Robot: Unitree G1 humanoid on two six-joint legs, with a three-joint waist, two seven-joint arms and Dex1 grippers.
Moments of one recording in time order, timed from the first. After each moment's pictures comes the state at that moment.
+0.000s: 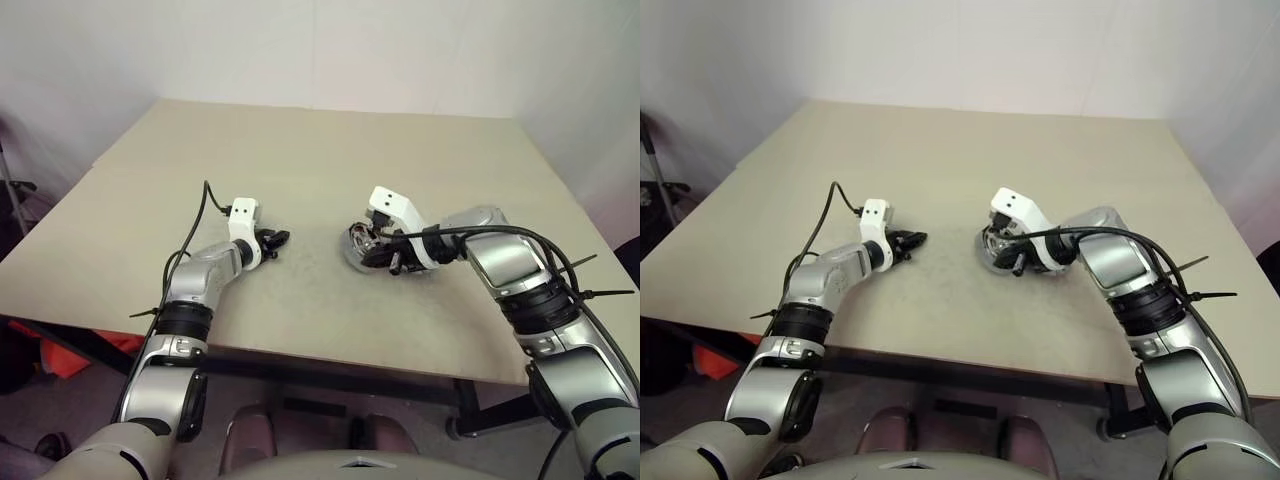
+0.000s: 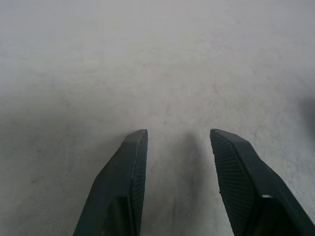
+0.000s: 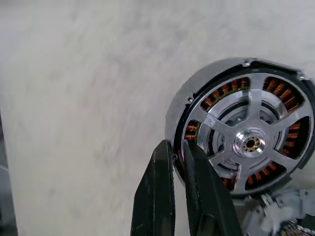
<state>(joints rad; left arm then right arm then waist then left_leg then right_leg) -0.60 0.19 0.07 0.45 -0.28 0.60 -0.44 -0.70 -0.60 0.32 -0.02 0.04 0.98 1.16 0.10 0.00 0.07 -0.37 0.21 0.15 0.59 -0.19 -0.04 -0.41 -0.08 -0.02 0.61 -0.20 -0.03</state>
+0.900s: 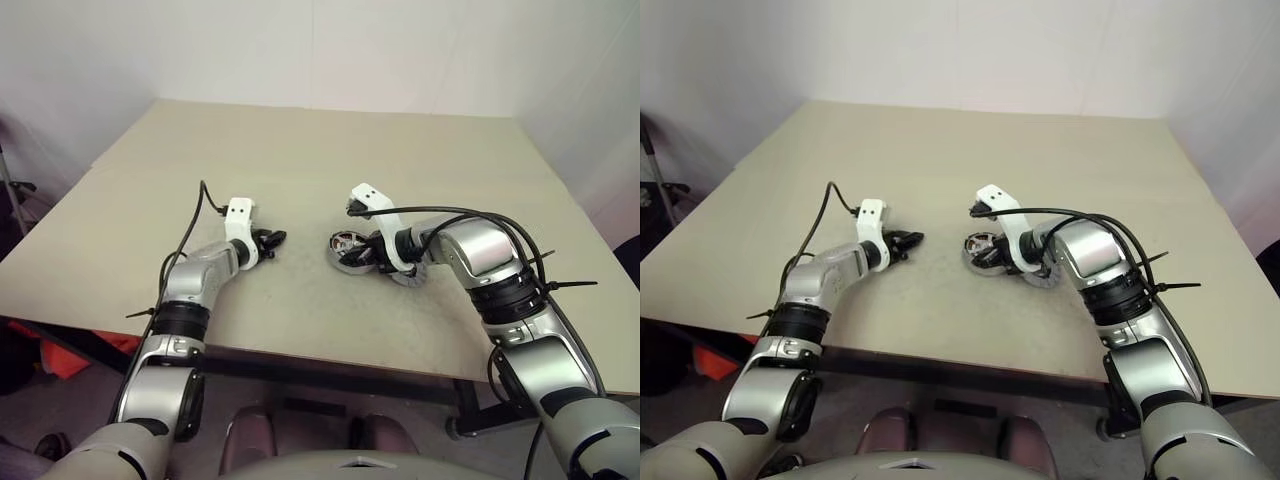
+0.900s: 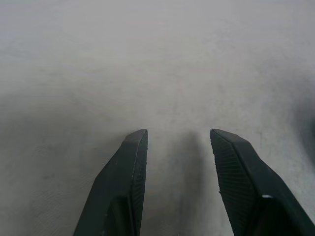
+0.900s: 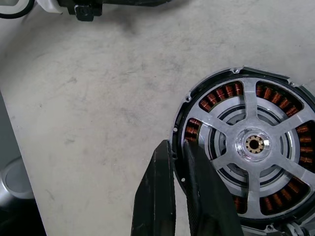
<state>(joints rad) -0.61 0.21 0.08 0.46 -0.28 0.61 -0.44 -0.74 -0.46 0.29 0.01 0.24 1.25 0.87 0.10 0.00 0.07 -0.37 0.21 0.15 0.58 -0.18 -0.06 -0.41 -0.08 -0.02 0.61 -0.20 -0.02</state>
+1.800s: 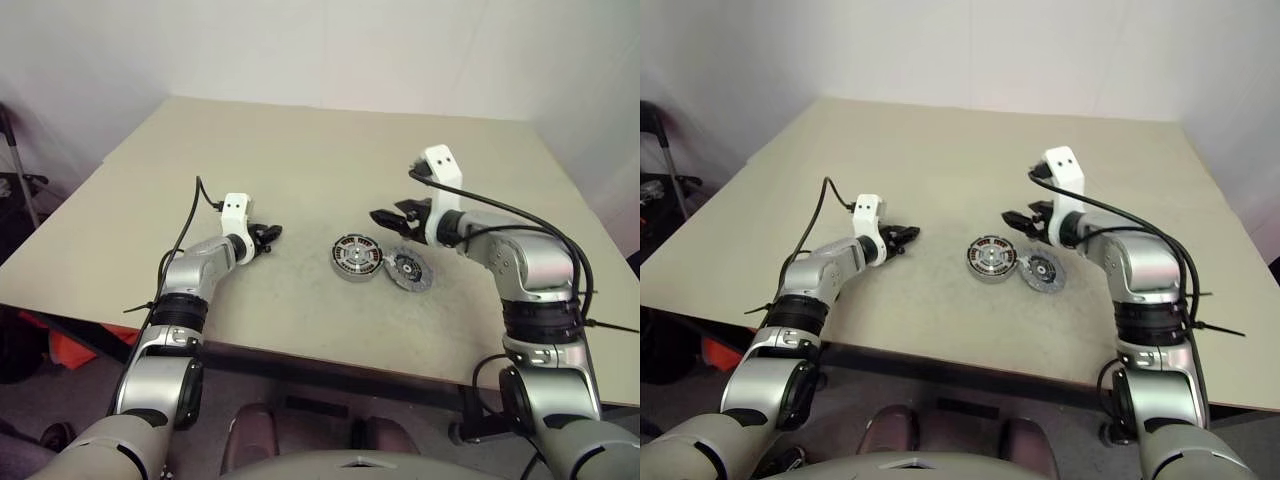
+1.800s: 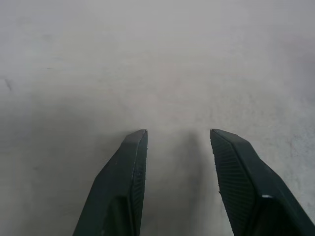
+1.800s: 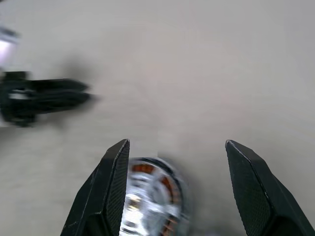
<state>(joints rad) -0.65 0.22 0.09 0.55 -0.28 0.55 -0.45 -0.58 -0.43 -0.09 -0.12 0.31 1.08 0.54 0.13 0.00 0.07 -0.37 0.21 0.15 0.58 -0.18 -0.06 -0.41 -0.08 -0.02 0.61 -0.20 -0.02</state>
